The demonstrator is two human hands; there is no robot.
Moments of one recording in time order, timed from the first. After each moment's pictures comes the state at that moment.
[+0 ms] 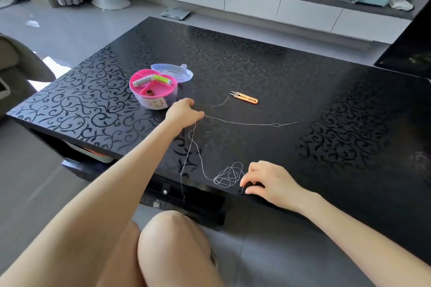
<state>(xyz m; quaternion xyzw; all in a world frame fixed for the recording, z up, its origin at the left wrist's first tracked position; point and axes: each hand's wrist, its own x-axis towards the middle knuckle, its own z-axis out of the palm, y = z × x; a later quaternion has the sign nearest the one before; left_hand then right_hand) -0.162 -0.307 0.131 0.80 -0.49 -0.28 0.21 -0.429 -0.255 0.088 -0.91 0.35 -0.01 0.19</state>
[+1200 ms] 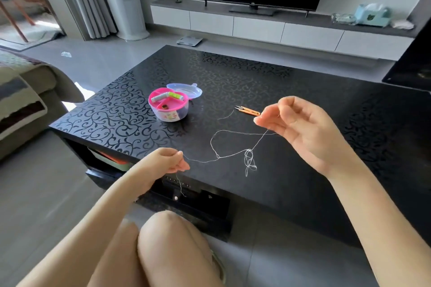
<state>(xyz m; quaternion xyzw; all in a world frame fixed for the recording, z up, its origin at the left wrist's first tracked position) -0.159 -0.151 0.164 0.71 -0.42 -0.45 0.34 -0.431 -0.226 0.248 -0.62 0.22 -0.40 0.64</state>
